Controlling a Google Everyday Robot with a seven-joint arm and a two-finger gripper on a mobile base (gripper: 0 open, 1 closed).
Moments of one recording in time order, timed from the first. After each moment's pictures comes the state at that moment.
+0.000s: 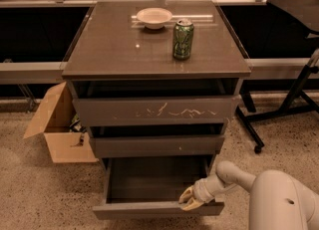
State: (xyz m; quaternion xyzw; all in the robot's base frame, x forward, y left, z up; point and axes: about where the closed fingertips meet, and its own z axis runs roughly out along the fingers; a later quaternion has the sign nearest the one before) arm 0.499 -0.126 0.213 -0.69 0.59 0.33 0.25
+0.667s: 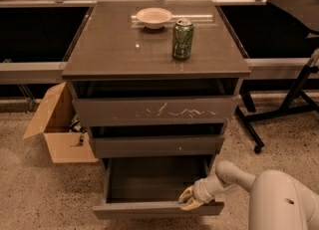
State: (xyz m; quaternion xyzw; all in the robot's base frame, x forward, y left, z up) arm 0.499 -0.126 0.213 -0.69 0.59 0.33 0.25
